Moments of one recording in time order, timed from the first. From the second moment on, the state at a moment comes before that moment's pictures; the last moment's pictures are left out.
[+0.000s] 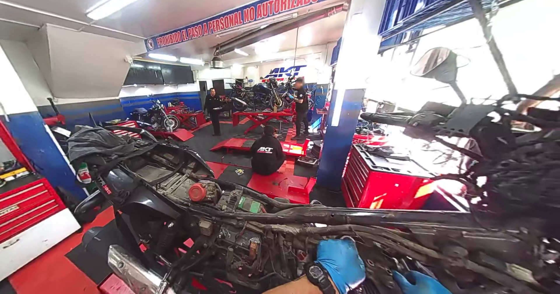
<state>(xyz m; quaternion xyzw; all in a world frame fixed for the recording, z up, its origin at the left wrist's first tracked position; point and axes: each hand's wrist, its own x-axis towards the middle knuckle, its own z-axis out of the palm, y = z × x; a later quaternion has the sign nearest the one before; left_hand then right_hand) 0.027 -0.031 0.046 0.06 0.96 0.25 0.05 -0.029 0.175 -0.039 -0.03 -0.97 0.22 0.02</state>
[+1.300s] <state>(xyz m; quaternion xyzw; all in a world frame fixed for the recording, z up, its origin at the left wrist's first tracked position) 0.008 -0.027 0.022 0.07 0.97 0.21 0.04 -0.020 0.173 -0.047 -0.04 -0.97 0.25 0.04</state>
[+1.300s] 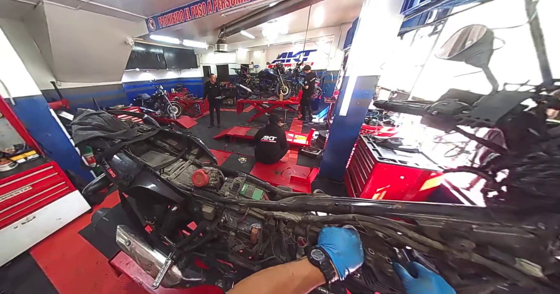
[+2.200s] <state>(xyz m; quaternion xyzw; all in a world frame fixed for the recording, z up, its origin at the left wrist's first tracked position) 0.009 -0.031 0.026 0.08 0.97 0.22 0.04 -0.016 0.170 -0.053 -0.04 -0.96 0.27 0.10</state>
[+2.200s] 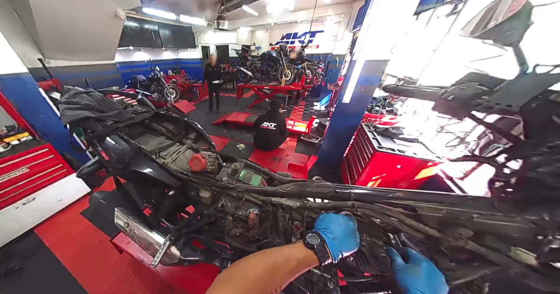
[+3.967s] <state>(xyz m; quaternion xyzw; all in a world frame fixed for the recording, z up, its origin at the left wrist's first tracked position) 0.002 -0.026 0.020 0.06 0.97 0.21 0.03 -0.036 0.189 -0.039 0.02 -0.98 0.22 0.00</state>
